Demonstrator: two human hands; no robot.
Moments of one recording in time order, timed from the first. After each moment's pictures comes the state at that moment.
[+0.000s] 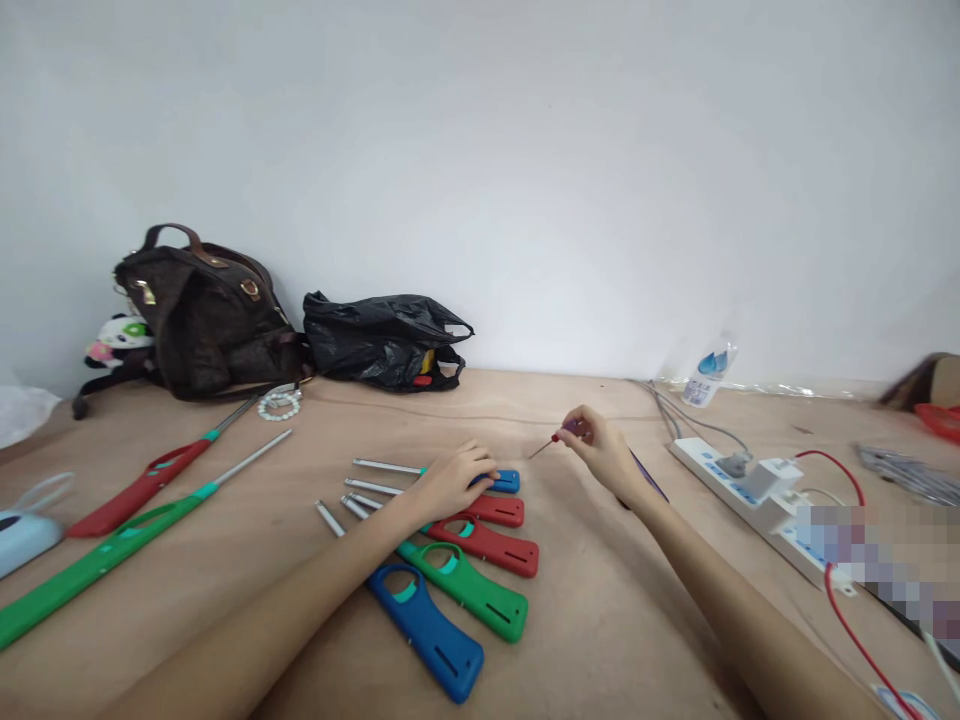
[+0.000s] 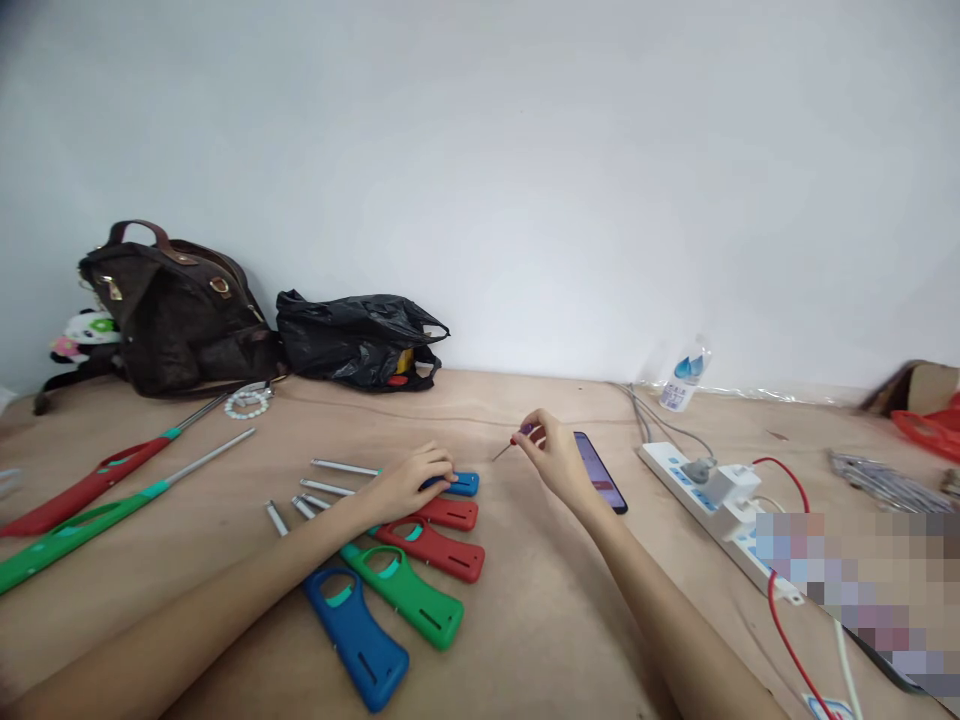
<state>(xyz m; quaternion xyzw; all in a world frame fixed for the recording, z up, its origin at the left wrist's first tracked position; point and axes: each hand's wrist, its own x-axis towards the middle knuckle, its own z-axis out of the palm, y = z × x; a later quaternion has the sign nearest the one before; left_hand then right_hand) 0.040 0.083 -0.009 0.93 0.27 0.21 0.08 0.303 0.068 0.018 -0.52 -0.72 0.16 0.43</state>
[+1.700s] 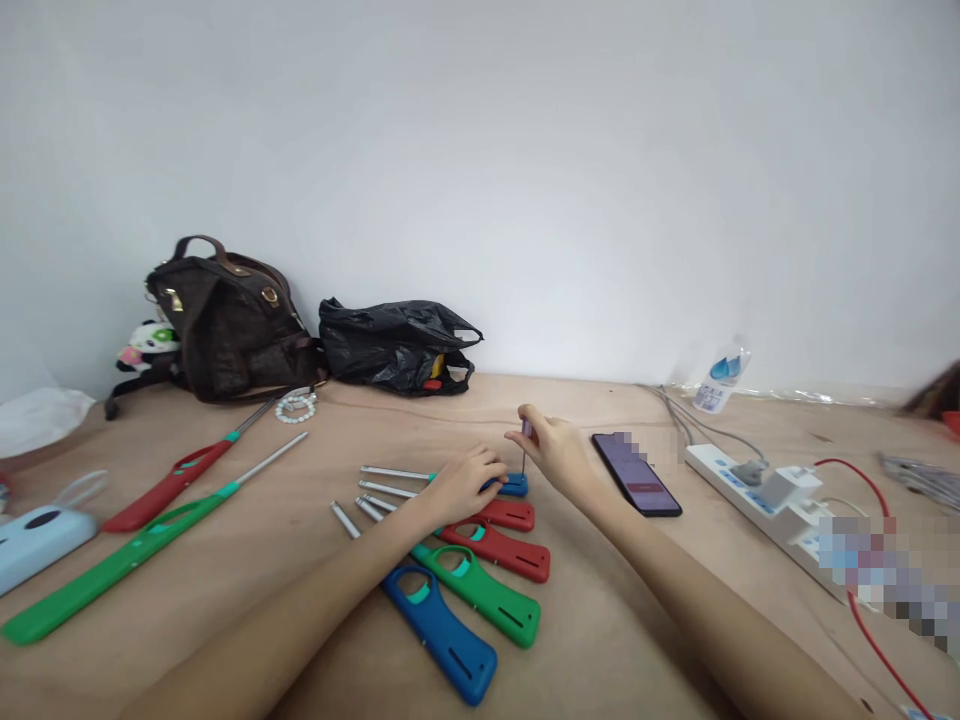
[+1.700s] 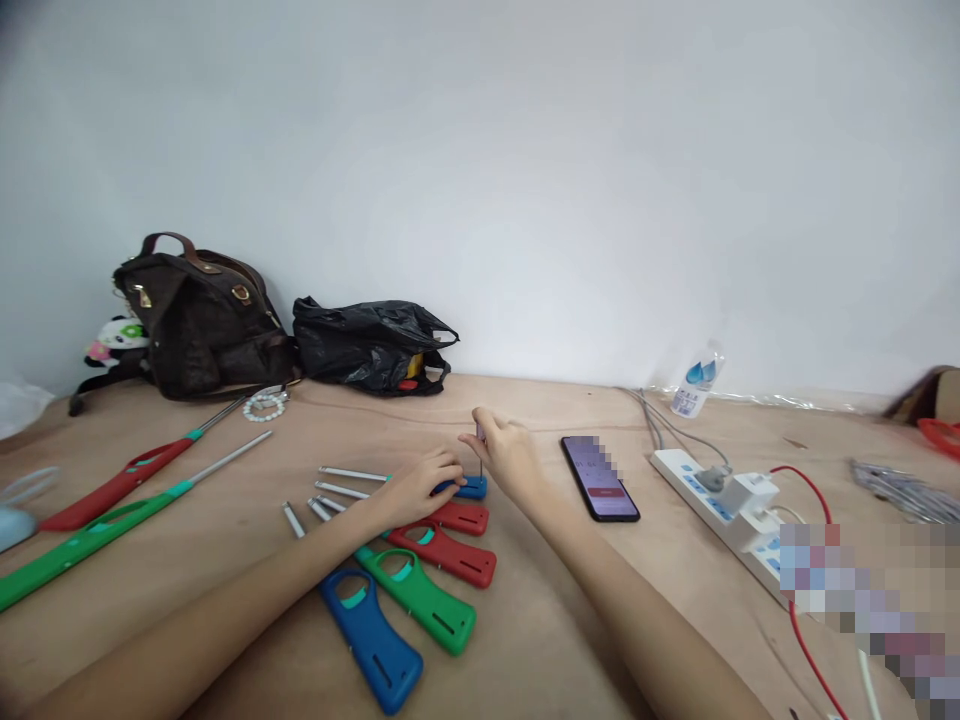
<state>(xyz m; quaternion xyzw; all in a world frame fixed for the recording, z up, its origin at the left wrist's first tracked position) 0.039 0.081 -0.013 0.93 0.28 0.22 0.05 0.229 0.074 0.024 -0.50 -0.79 -0.09 0.33</state>
